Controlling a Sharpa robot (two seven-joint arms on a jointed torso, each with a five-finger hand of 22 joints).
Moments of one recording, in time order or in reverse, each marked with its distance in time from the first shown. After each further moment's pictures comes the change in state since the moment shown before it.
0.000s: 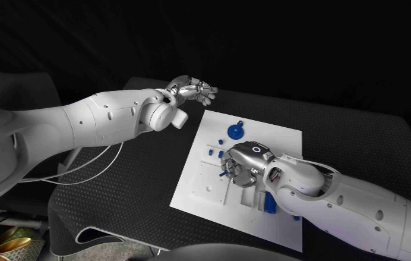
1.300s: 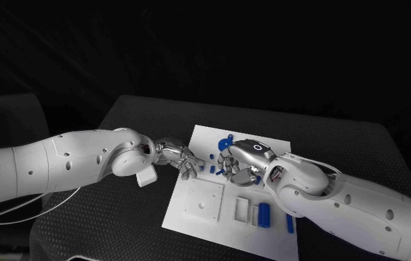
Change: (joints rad) left arm 0.000 -0.169 -0.109 0.260 -0.198 0.374 -0.325; left_hand -0.066 -0.042 -0.038 0.184 -0.010 0.002 -0.016 0.023 0.004 0.047 -0.023 0.006 -0.007 0.049 -0.028 0.015 0.090 0.016 0.058 -0.030 -0.007 0.037; right arm 0.023 -0.067 0.076 0.069 0.040 -0.021 -0.006; right_hand -0.001 -0.002 0.003 0.003 0.000 0.002 -0.003 0.002 0.002 0.000 0.000 0.000 0.005 0.004 -0.003 0.000 0.004 0.000 0.004 -0.004 0.004 0.000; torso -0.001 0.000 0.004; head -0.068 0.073
